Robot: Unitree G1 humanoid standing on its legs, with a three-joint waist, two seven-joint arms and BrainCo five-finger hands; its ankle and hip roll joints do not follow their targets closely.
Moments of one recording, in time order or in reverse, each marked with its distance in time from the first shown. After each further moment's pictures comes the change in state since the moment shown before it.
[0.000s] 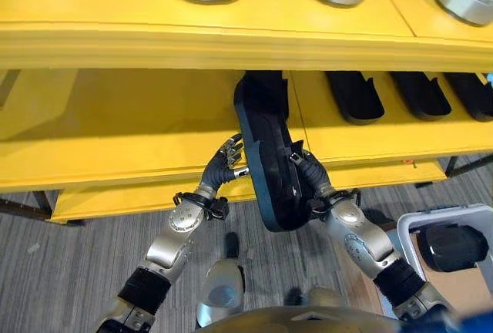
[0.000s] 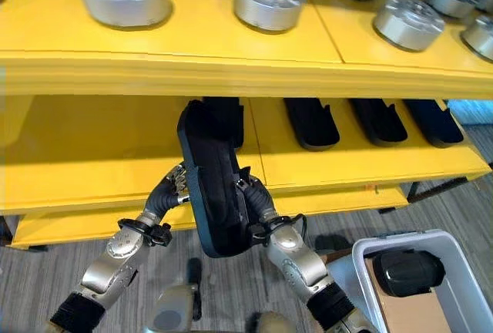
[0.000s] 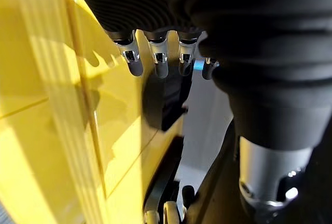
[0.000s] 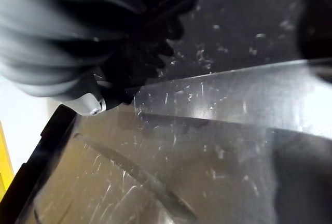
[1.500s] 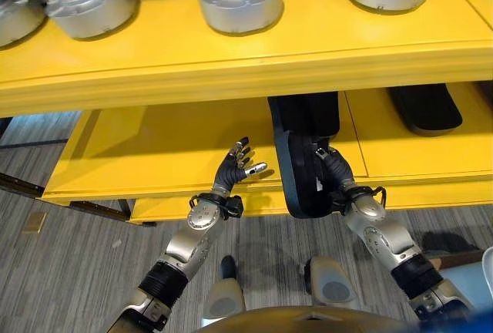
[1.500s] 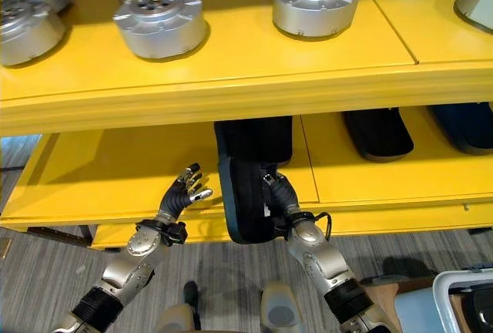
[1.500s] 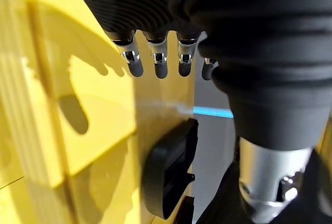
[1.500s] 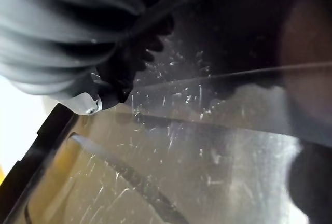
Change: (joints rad) left arm -0.082 -0.102 -0.110 0.140 -0.086 -0.022 0.109; right arm 0.040 -0.081 -0.140 0.061 0.041 -0.009 -0.038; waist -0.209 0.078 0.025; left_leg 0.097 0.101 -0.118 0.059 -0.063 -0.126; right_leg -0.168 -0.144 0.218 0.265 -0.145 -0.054
